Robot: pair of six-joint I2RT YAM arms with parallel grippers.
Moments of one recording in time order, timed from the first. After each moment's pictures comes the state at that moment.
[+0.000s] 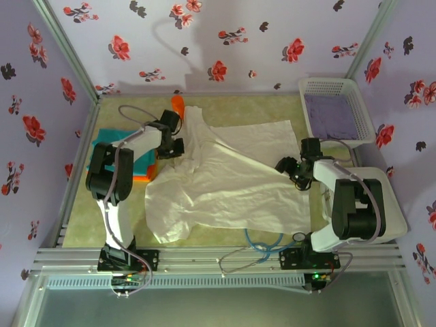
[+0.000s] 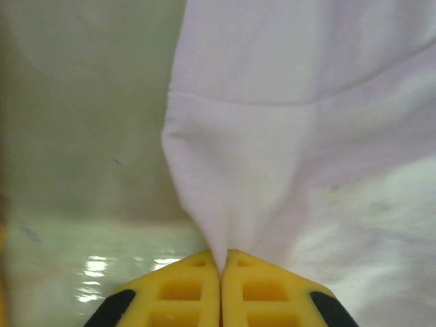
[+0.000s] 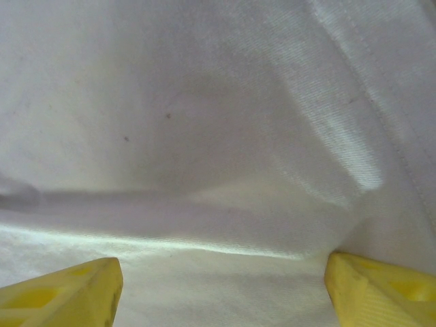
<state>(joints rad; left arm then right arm) -0.35 1.96 1.41 -0.70 -0.02 -0.44 0.02 1.51 0.76 -0.44 -0.25 0.63</state>
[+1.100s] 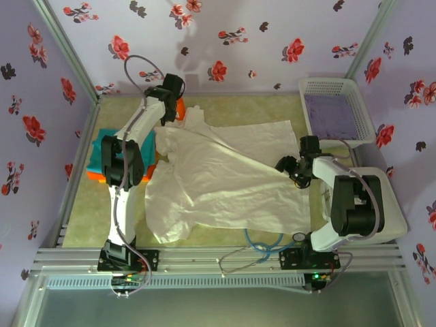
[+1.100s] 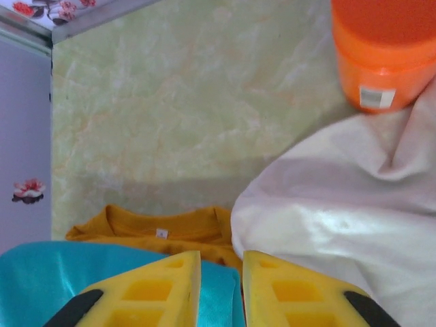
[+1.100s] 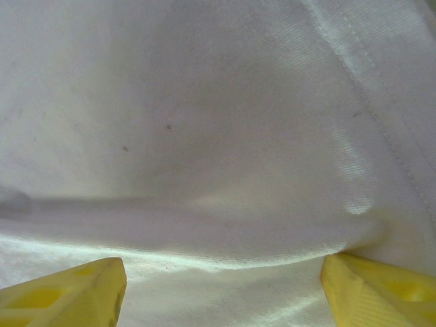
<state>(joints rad) -0.34 2.19 2.05 -0.99 -0.54 -0.06 0.03 1.54 0.79 -0.47 -0.24 0.61</state>
